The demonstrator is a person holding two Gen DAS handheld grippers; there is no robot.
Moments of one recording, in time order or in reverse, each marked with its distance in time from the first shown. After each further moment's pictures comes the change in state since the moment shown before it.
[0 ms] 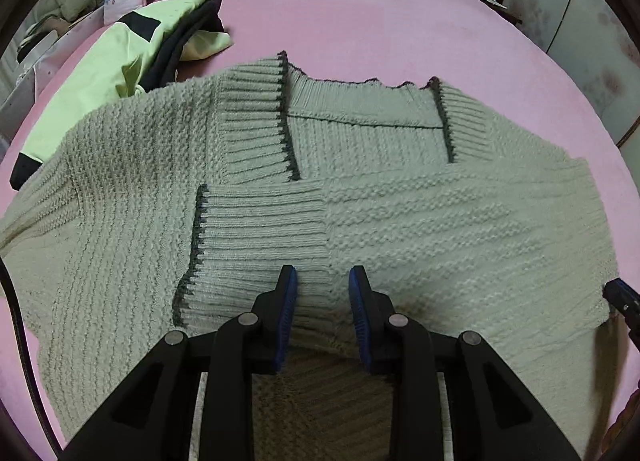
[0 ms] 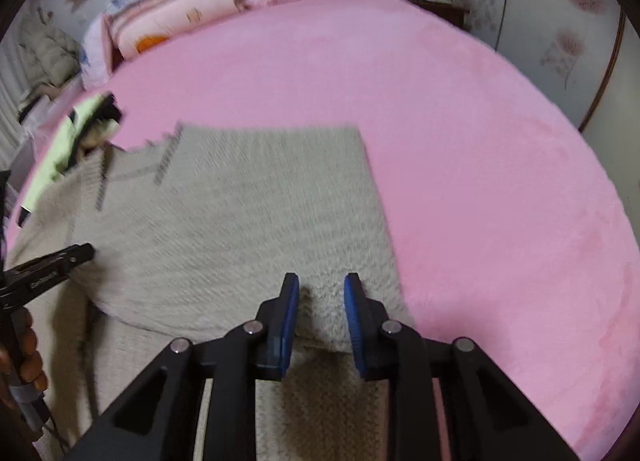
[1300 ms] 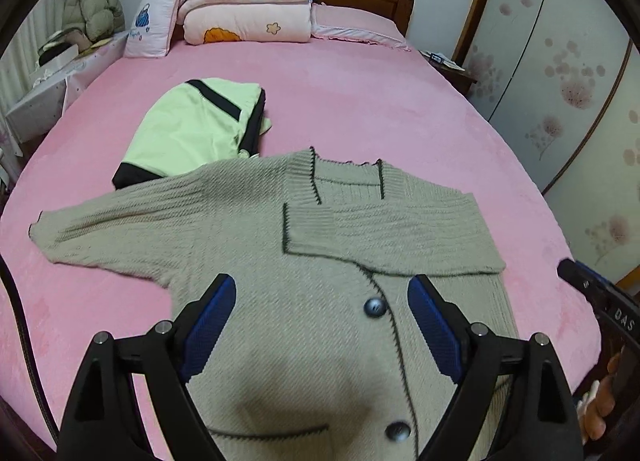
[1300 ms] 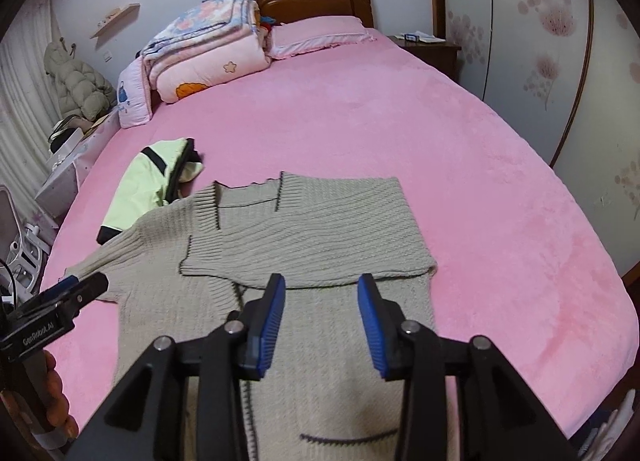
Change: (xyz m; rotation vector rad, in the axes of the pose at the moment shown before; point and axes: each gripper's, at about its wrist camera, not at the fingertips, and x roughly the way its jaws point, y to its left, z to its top) left arm -0.249 0.089 -0.072 -0.035 -0.181 -0.156; right arm -0.214 0.092 -0.045 0.038 -0.197 0.080
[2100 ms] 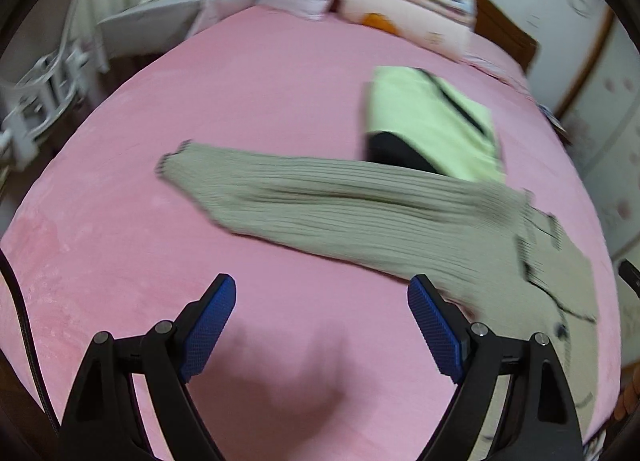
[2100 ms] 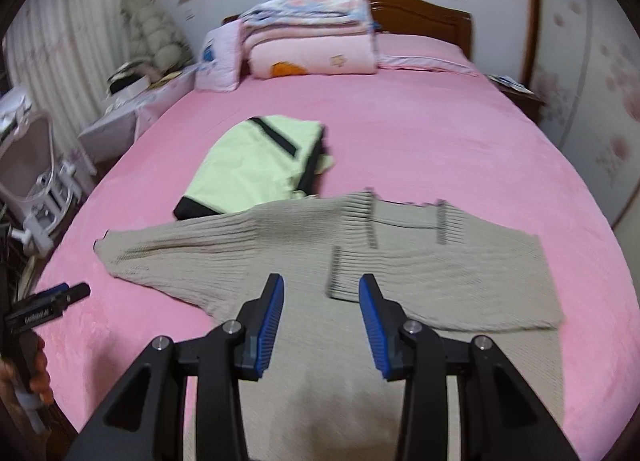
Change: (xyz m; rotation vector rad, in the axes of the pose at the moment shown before) left arm -0.003 0.365 -0.028 -0.306 0.004 0.195; right arm 0.070 0.257 -0.005 -0.281 -0.015 0.107
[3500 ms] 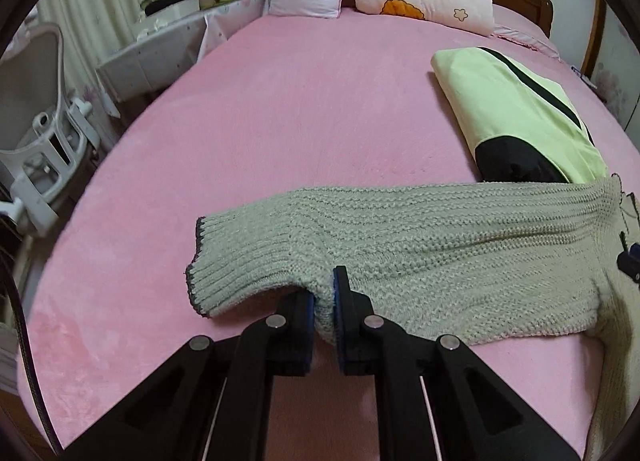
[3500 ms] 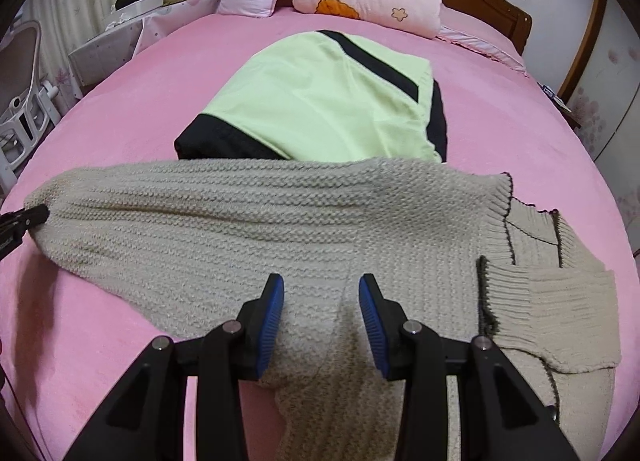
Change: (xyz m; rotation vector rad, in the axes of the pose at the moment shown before) left arm 0.101 0.042 0.062 0.200 -0.042 0.182; right arm 0.168 0.121 -0.001 -0.123 0.140 -0.074
